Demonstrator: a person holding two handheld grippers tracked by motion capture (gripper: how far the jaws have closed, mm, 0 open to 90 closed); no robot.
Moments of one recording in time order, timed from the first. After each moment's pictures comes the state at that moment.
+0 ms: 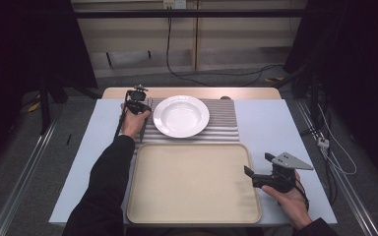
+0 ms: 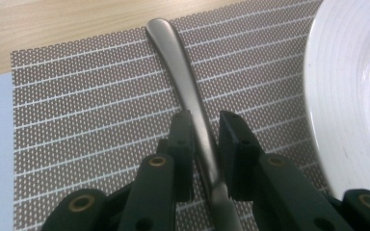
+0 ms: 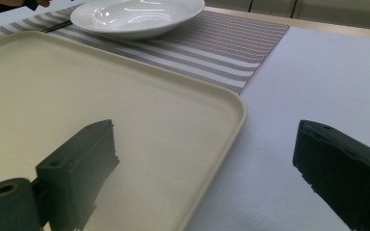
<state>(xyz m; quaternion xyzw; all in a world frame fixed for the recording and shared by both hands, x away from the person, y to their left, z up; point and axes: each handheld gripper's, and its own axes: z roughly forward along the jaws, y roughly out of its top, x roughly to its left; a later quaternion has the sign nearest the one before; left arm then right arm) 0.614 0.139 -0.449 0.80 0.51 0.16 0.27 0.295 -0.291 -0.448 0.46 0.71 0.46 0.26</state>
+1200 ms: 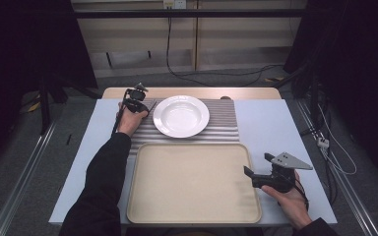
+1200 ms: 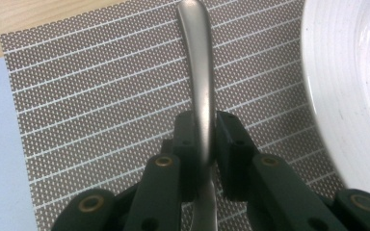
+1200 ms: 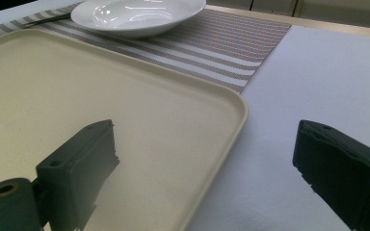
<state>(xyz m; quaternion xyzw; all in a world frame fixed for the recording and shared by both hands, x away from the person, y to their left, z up) 0.616 0.143 -0.441 0.83 0.49 0.12 0.23 0.295 -0.290 -0.448 0.46 0.71 0.46 0.26</state>
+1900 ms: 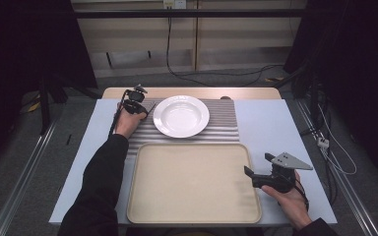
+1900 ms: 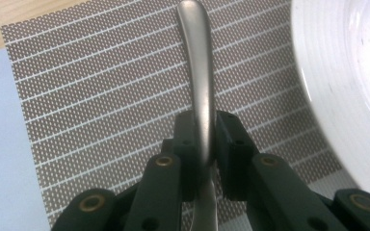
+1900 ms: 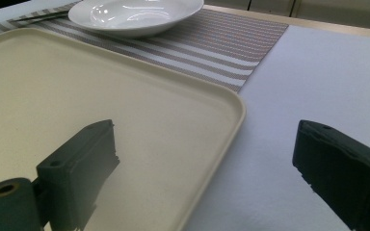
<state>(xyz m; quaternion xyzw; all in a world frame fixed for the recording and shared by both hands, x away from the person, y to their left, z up) 0.608 0.147 -0.438 0.84 0.48 0.12 0.22 0.295 -0.290 -0.448 0.46 0.71 0.45 0.26</state>
